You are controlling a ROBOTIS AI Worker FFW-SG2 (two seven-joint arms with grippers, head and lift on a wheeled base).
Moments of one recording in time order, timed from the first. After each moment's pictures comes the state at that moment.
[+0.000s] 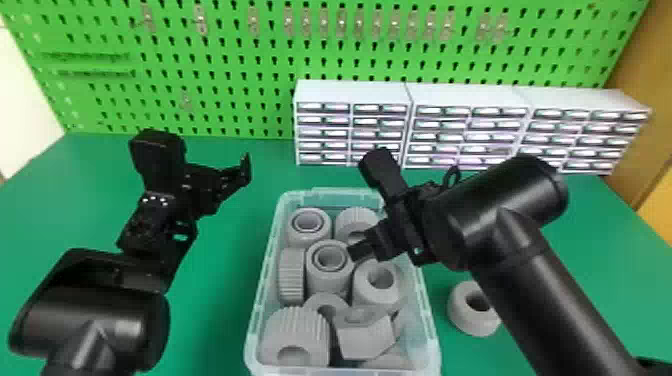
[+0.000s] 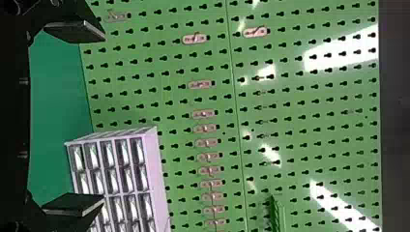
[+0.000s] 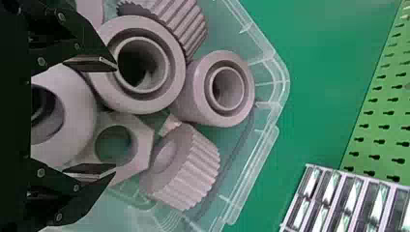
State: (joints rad) left arm -0.11 0.17 -0.09 -1.74 0.06 0.18 -0.06; right arm -0.53 -0.12 0.48 -1.63 -0.13 1.38 0.25
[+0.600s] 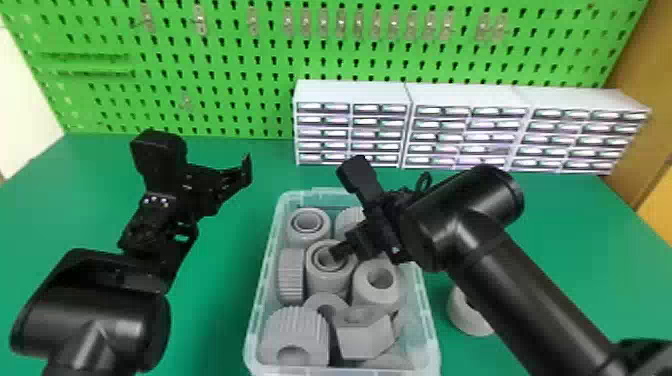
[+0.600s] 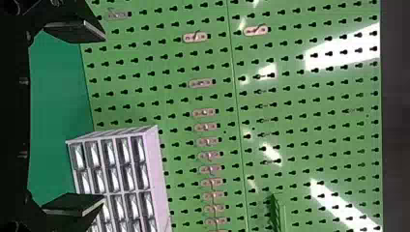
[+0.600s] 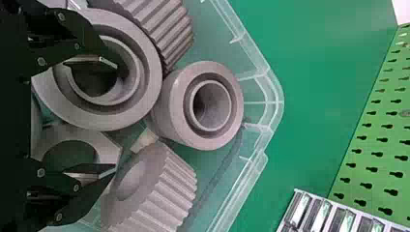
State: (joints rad) left arm -0.11 0.17 -0.09 -1.74 0.06 0.18 -0.06; right arm -0.61 -0.11 0.58 -1.40 -0.19 1.15 0.25
